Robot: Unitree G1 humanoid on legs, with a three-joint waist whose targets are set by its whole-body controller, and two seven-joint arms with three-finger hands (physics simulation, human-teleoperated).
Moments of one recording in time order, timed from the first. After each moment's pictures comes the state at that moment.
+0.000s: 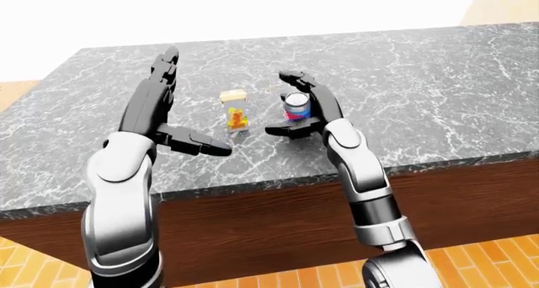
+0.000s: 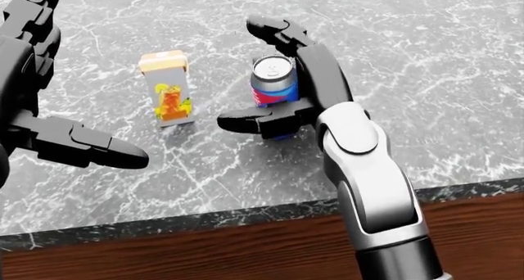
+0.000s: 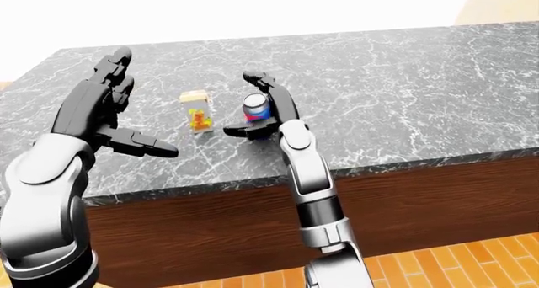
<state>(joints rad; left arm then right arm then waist) -0.56 0.26 0.12 -0.55 0.35 0.97 -0.40 -0.76 -0.02 0.00 0.27 -0.05 0.41 0.10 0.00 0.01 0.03</state>
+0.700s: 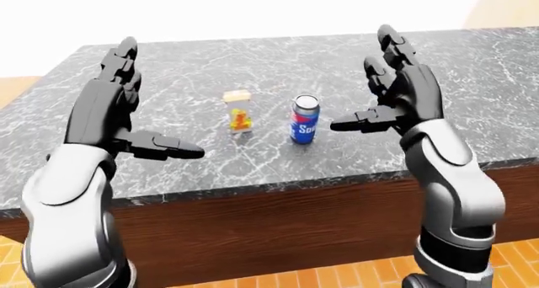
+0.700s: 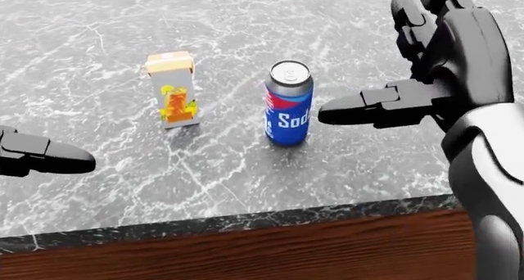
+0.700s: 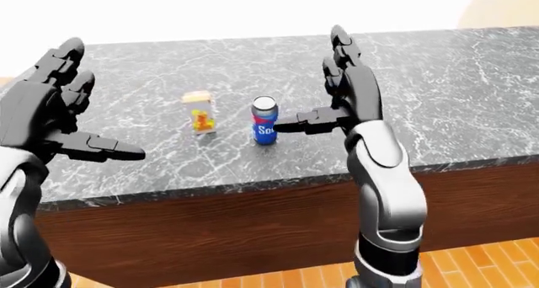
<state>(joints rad) -0.51 0.34 0.27 -0.69 0.26 1.04 -0.42 -0.57 -0.22 -0.20 -0.42 0.21 0.76 0.06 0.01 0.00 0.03</state>
